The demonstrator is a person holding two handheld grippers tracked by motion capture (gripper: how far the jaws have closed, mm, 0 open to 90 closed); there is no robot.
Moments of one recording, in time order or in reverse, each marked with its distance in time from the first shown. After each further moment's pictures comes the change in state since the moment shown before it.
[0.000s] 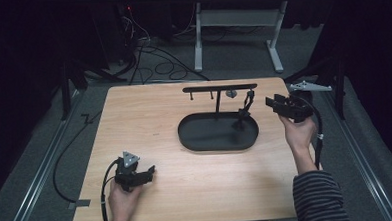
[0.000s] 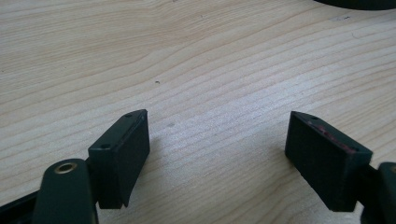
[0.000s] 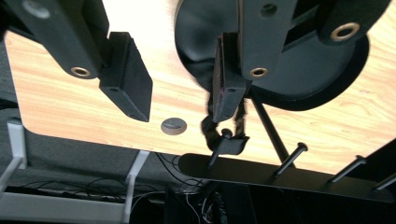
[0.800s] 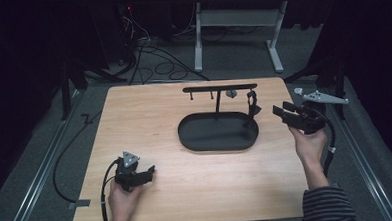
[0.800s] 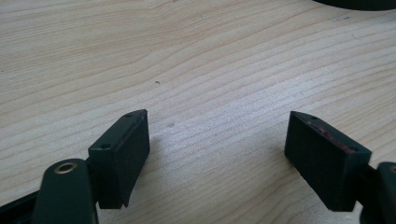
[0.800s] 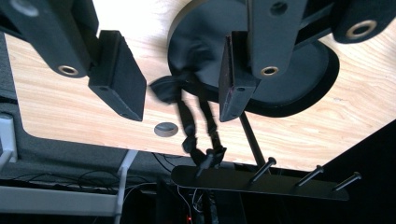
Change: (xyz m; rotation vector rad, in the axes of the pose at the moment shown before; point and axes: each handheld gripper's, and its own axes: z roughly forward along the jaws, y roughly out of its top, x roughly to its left) left arm 0.000 0.000 0.000 -0.002 0.000 -0.001; right arm 0.000 -0.020 -0.037 -0.047 0.038 0.002
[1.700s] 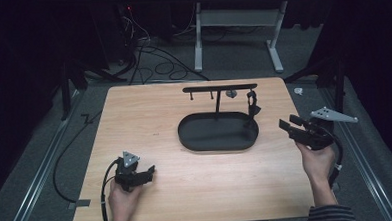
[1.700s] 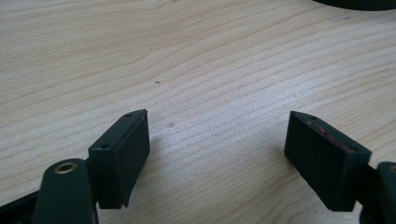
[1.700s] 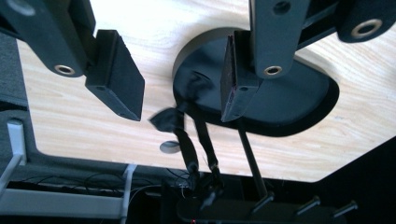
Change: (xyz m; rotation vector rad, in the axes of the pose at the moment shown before) left arm 0.000 0.000 0.000 0.000 0.000 0.000; right arm 0.001 -0.036 -0.025 0.001 -0.019 -0.007
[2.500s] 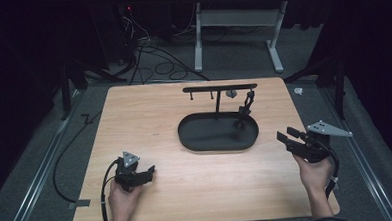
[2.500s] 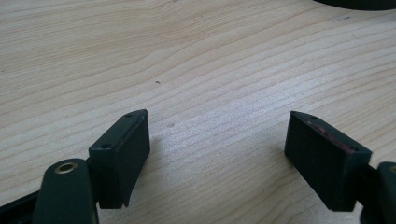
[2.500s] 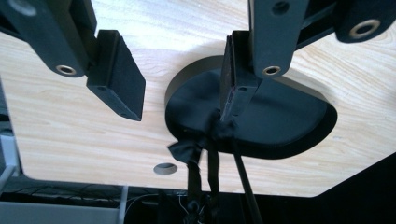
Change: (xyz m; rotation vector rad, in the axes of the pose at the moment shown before) left arm 0.000 0.000 0.000 0.001 0.001 0.001; right arm 0.006 -0.035 0.001 0.021 0.014 0.011
